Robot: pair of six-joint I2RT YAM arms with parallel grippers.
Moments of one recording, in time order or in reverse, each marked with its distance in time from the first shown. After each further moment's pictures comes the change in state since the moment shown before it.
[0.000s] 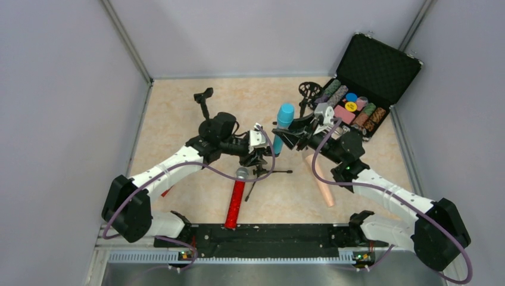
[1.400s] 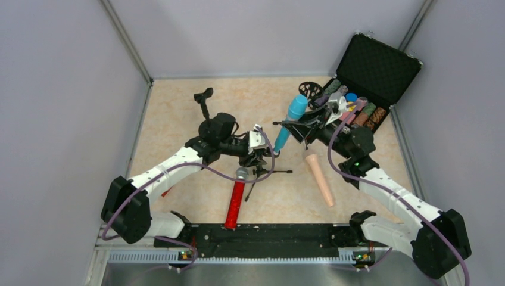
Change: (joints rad) left arm 0.002 -0.011 -0.007 0.000 0.004 0.012; right arm -0.107 -0.058 0.047 -0.064 -0.055 0.196
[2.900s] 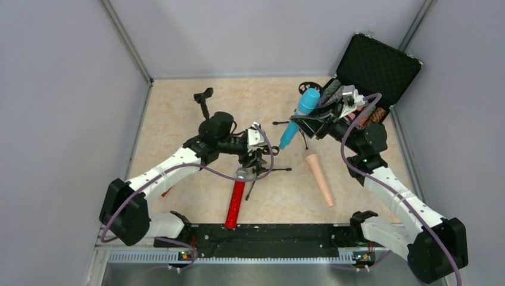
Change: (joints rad) left arm 0.006 -0.025 -0.002 0.034 -0.032 -0.021; right arm -0.124 -0.026 0.040 0.024 -0.142 0.143
